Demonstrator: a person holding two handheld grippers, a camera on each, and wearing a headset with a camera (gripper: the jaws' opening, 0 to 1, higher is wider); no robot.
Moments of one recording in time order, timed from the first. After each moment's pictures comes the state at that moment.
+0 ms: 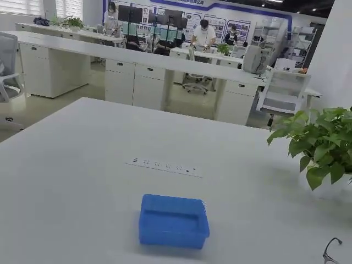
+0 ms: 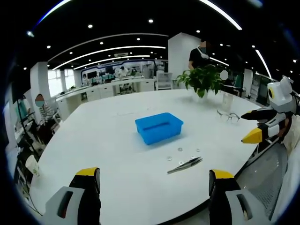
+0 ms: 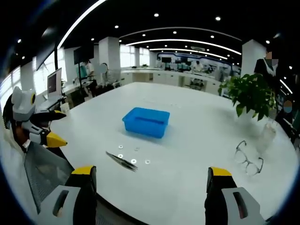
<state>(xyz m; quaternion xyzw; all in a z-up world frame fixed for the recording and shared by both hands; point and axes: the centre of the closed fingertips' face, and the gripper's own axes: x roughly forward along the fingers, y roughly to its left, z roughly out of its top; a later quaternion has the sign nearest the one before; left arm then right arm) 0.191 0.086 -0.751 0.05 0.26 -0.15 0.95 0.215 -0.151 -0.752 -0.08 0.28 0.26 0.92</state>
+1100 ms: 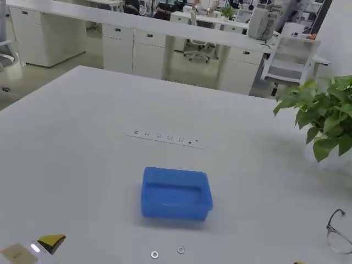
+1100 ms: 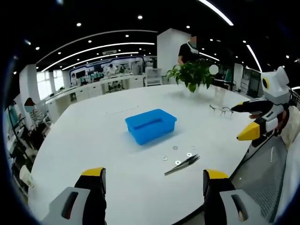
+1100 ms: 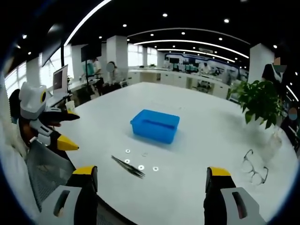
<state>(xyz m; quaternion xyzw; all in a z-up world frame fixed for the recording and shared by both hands) 0.213 0.077 -0.764 0.07 0.28 -0.20 0.94 0.227 -0.123 -0.749 -0.09 0.28 0.29 0.91</state>
